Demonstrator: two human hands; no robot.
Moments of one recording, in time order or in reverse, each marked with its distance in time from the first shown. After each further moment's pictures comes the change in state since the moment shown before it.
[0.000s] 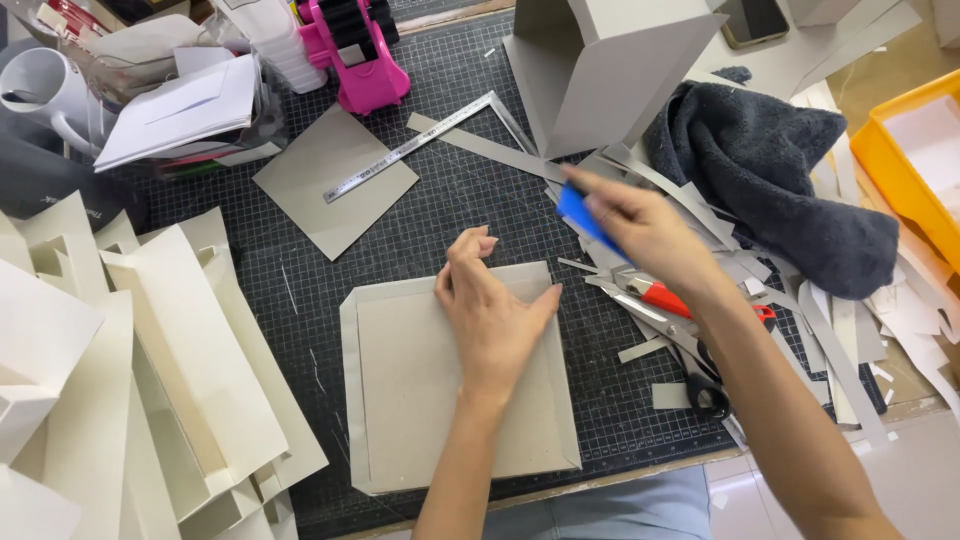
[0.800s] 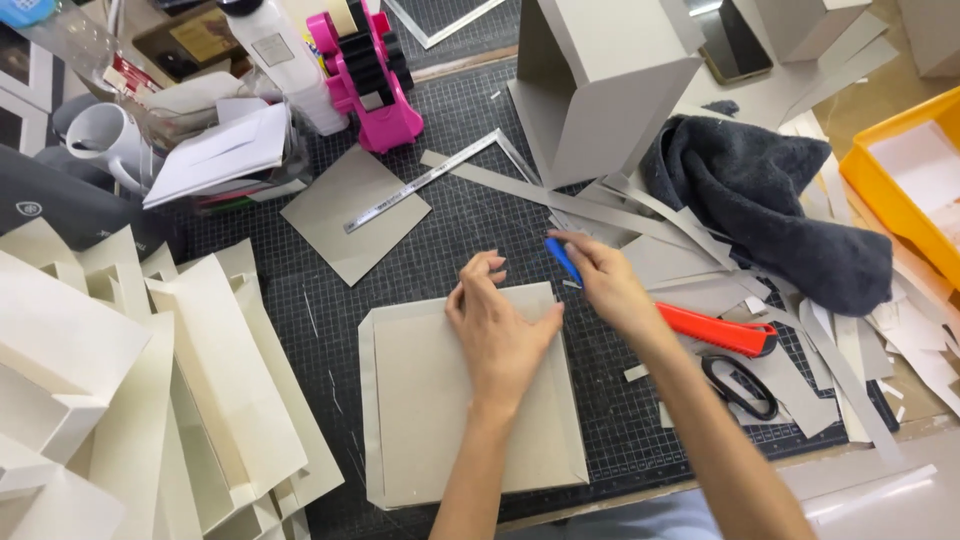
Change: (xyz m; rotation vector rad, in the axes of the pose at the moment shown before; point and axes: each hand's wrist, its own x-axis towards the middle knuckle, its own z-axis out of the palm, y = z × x) left_hand 0.005 -0.006 0.006 0.091 -0.006 0.023; right_hand 0.010 0.062 0.056 -0.099 -0.084 0.136
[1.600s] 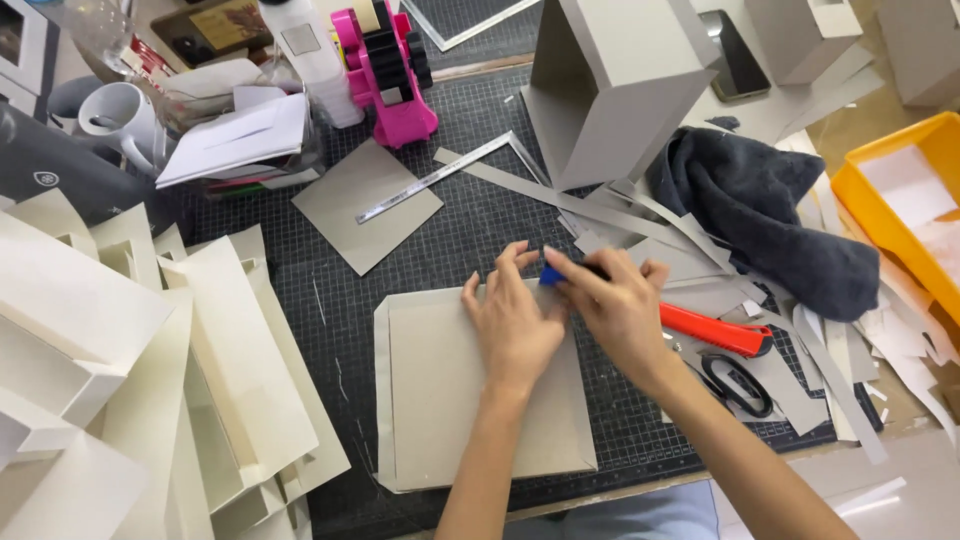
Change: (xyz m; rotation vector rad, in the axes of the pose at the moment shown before) left_hand -0.001 0.003 -0.004 -0.002 -0.150 -0.066; right_hand -0.052 -0.004 0.011 -0.696 0.619 -0.603
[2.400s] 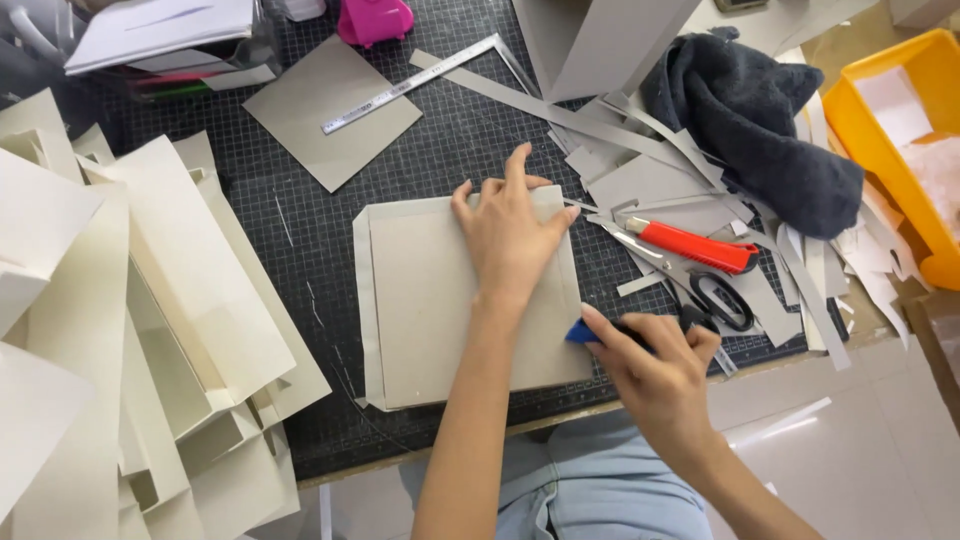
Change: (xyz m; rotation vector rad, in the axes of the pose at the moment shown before) left_hand 0.005 0.003 0.003 0.158 -0.053 -0.003; right_hand -0.123 -0.072 -0.093 -0.066 -0.093 0.020
